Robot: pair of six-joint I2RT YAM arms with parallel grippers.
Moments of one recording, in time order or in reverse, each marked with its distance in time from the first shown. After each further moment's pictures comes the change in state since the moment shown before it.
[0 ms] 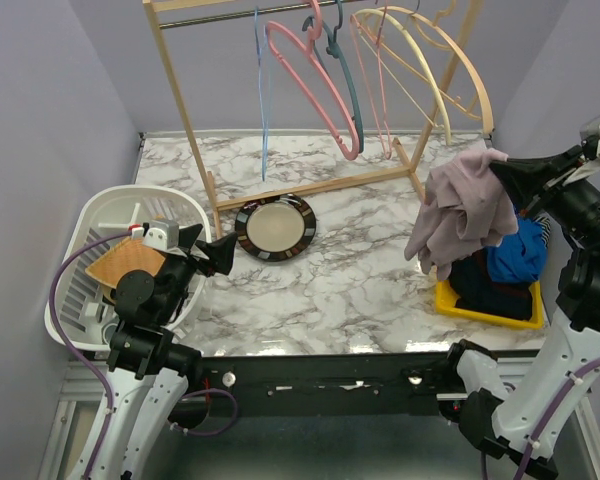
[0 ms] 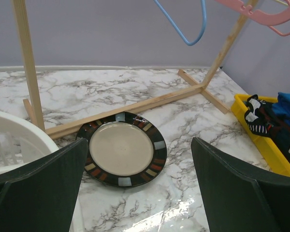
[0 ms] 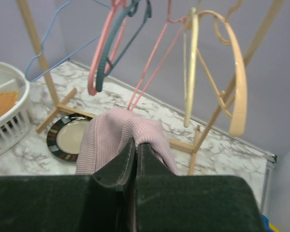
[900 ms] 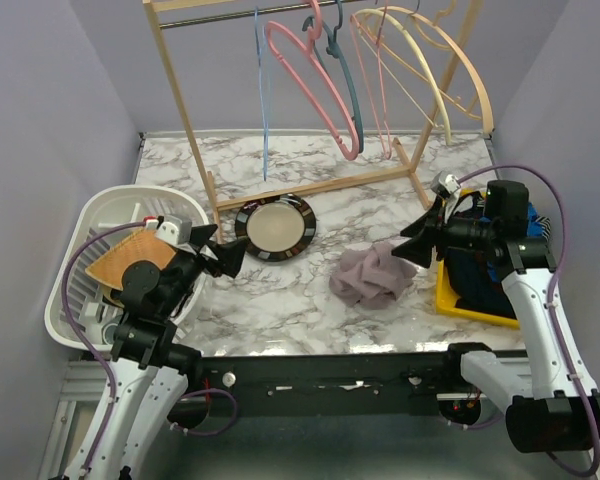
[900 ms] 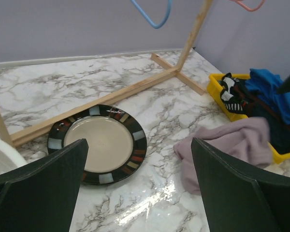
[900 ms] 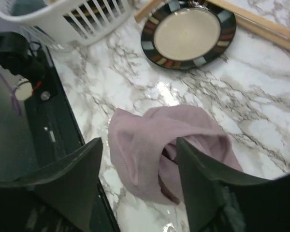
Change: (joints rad) left arm 0.000 0.064 0.000 0.027 0.132 0.000; right arm 0.493 0.036 -0.687 0.002 -0.092 -0.270
